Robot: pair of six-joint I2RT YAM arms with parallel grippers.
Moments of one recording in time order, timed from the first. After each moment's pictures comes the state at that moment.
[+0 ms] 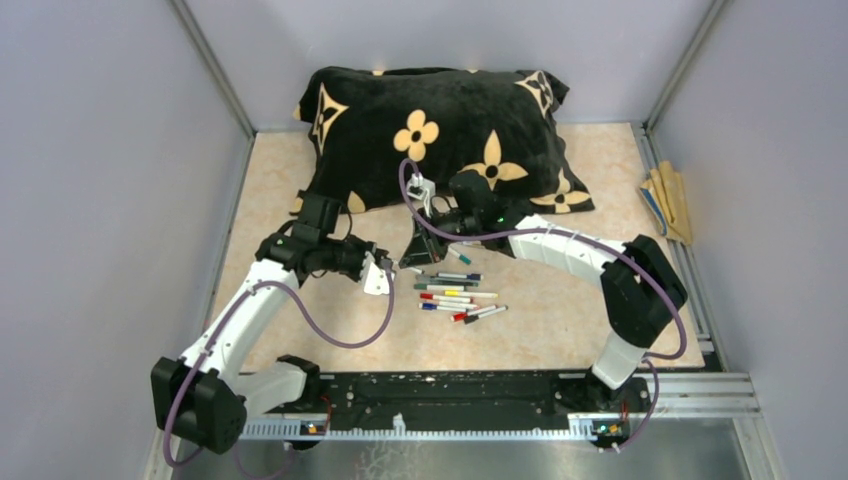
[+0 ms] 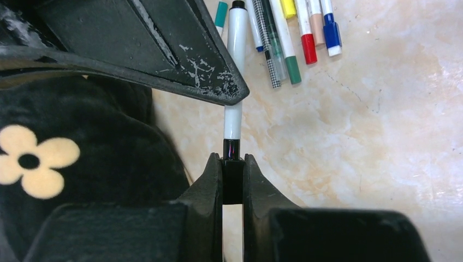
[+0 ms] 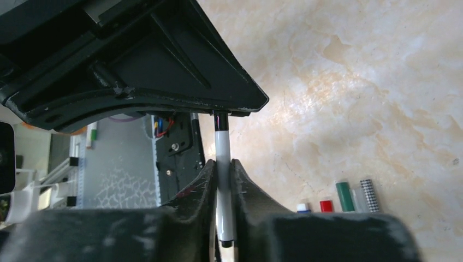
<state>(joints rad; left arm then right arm) -0.35 1.11 0.92 -0.78 0.66 1.60 0.77 1.70 1.21 -0.04 -0.80 0.29</state>
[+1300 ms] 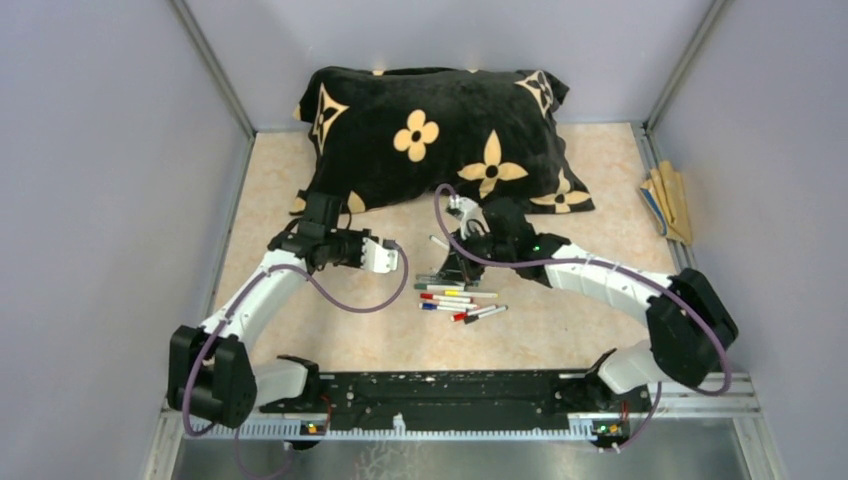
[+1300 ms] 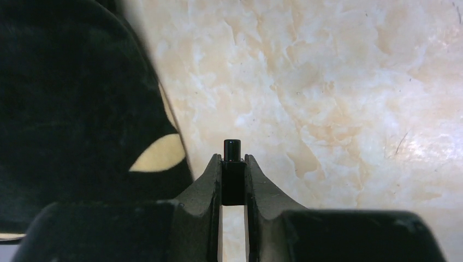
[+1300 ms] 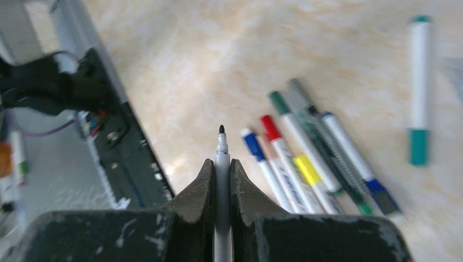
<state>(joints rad) -0.30 1.22 0.83 -0.55 0.37 1.49 0.74 1.46 0.91 -0.08 -0.57 0.29</state>
